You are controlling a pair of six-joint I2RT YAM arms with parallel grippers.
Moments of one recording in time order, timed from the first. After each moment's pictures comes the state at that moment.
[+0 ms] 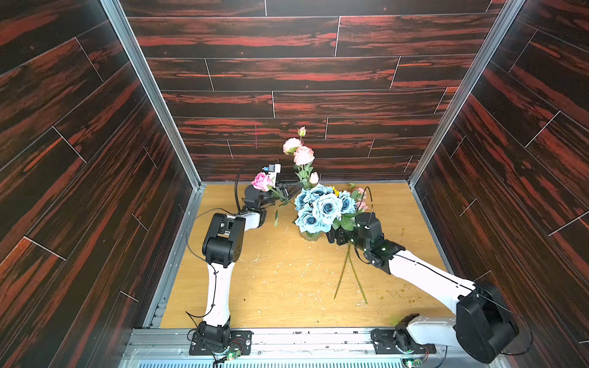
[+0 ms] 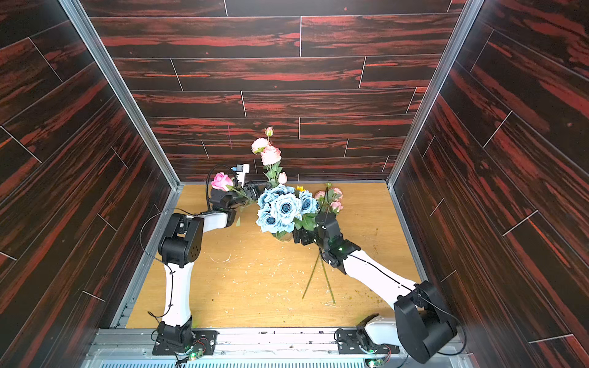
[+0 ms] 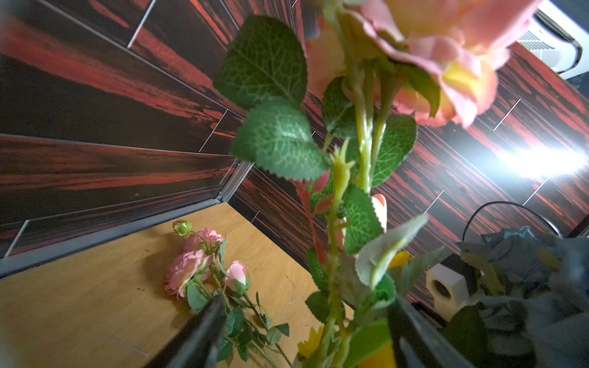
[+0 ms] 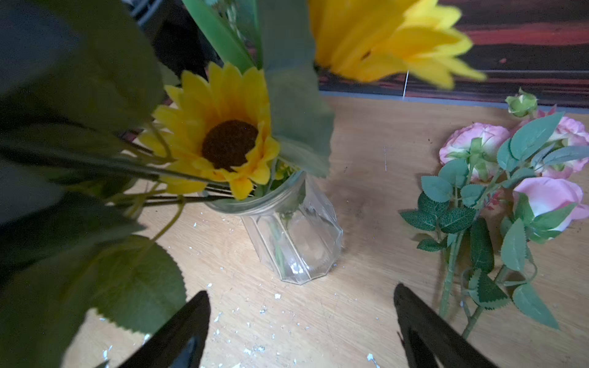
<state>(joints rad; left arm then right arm) -0.22 2.28 1.49 1.28 1.02 -1.04 0.58 1.33 0.81 0.06 -0.03 0.22</state>
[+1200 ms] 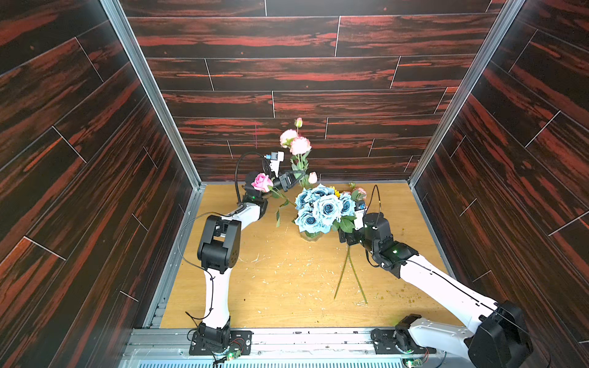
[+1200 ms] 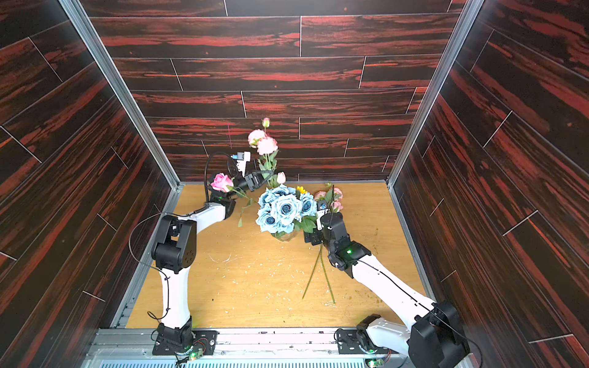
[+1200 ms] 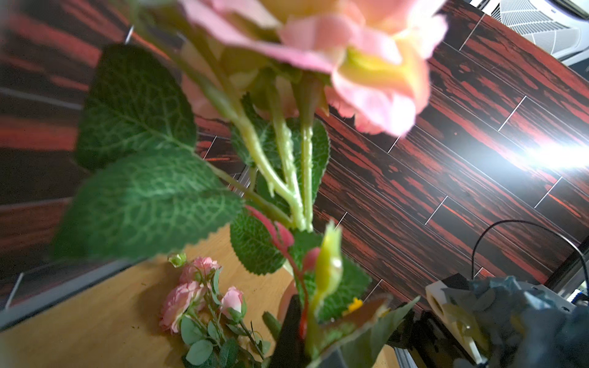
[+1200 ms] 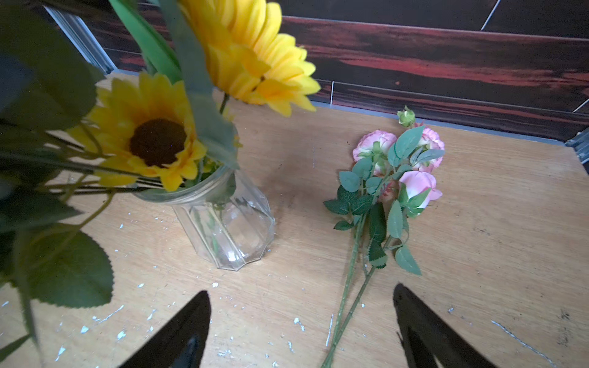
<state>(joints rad) -0.24 2.14 1.57 1.00 0.99 -0.90 0.58 1.19 0.82 -0.13 0.20 0.14</state>
